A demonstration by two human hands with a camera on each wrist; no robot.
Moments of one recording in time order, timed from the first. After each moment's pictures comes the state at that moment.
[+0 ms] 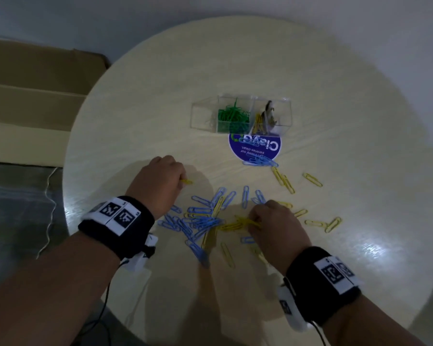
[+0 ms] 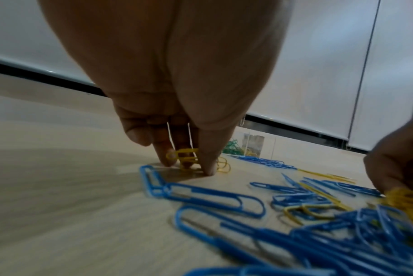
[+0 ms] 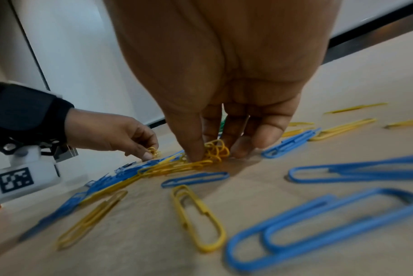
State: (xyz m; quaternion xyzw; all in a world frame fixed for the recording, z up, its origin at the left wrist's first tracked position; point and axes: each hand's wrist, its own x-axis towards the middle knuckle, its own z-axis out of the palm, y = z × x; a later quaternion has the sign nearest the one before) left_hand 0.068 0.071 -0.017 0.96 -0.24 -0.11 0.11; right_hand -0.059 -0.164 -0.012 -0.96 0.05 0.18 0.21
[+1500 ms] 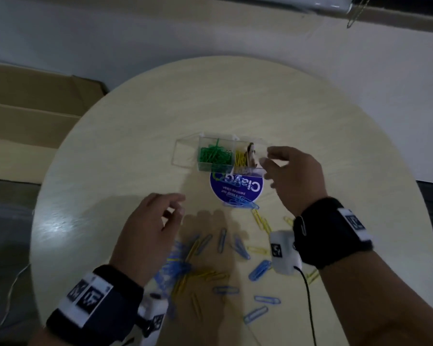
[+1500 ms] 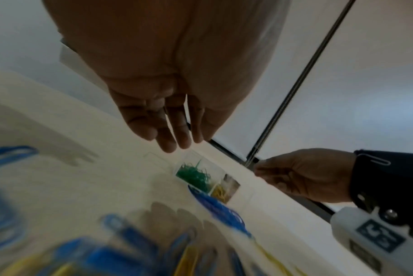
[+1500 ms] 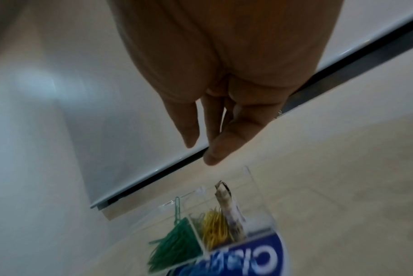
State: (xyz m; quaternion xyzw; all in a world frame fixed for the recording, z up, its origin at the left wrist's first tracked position) left_hand 0.036 0.020 0.012 0.91 -0.07 -0.06 0.40; right_hand 0.085 -0.250 0.041 -0.89 0.20 0.00 0.41
